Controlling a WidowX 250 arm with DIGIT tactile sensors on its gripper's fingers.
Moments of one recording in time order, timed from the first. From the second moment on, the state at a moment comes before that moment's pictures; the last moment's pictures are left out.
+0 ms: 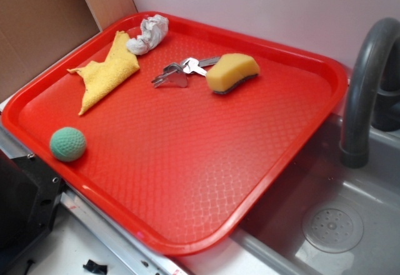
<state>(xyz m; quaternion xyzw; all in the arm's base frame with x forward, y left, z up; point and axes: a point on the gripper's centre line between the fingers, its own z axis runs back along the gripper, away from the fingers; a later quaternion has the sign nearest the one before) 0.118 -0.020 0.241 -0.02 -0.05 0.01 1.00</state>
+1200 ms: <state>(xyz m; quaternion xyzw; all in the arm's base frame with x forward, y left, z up) 0.234 0.029 0.151 -0.02 -0.21 0.46 0.86</state>
